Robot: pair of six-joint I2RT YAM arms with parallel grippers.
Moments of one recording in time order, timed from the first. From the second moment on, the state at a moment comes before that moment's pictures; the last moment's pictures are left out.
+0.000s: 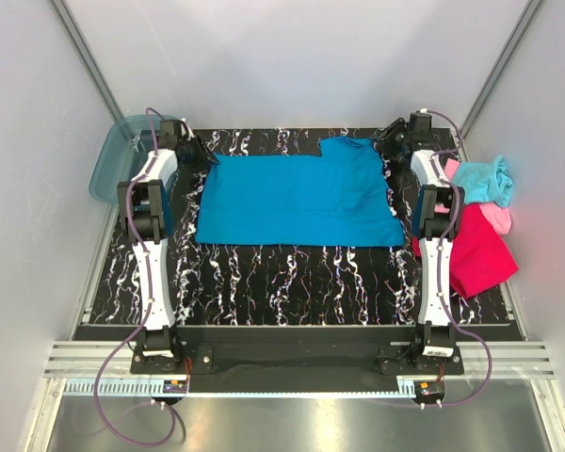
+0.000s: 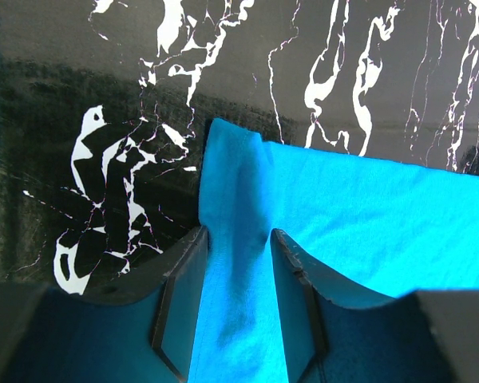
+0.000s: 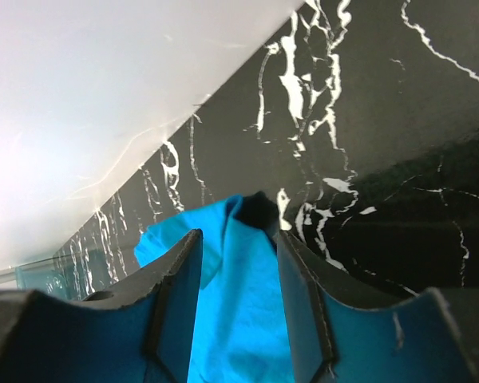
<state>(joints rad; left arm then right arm) 0.07 2.51 2.10 -0.41 0.41 -0.45 -0.08 2.79 2.46 -0.20 -0.35 0.84</state>
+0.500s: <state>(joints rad) 0.08 2.51 2.09 -0.40 0.41 -0.46 -0.08 2.83 2.52 -0.21 -0.38 0.85</state>
